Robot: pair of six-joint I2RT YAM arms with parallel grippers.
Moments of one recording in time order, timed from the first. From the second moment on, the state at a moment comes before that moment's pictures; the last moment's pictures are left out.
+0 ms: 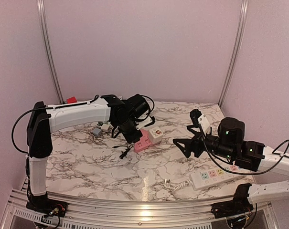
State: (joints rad) left arm -0.92 2.05 1.81 -0.92 -0.19 0.20; right arm 0.89 0.86 0.61 -0.03 0.09 0.05
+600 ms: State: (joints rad) left arm -0.92 2.13 1.87 -0.93 -0.19 0.22; right arm 0.89 0.86 0.60 -0.03 0.09 0.06
